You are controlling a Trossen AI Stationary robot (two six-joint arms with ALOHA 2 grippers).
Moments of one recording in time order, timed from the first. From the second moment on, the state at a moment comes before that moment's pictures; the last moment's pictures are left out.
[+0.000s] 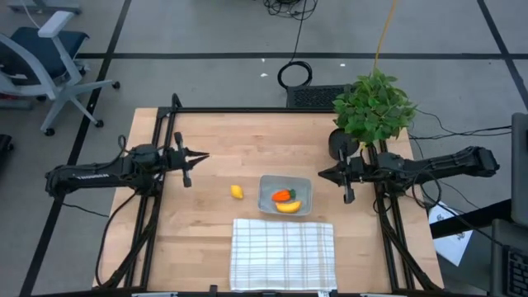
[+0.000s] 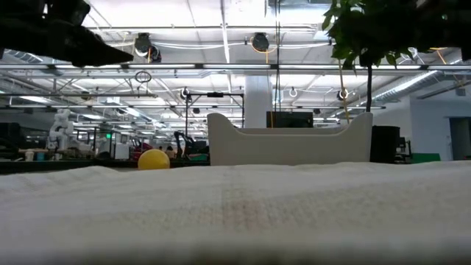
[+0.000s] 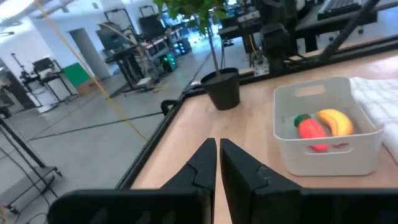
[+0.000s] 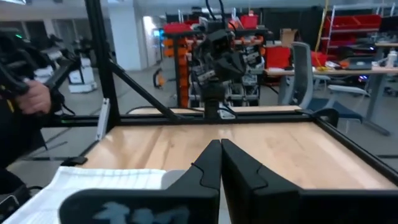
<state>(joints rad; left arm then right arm) 0.15 0.32 0.22 0.01 -0.10 0.33 0.08 0.60 0.21 0.42 0.04 0.05</state>
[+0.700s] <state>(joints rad) 0.16 0.20 0.23 -0.12 -0.02 0.32 0.08 0.47 0.02 0.70 0.05 -0.03</state>
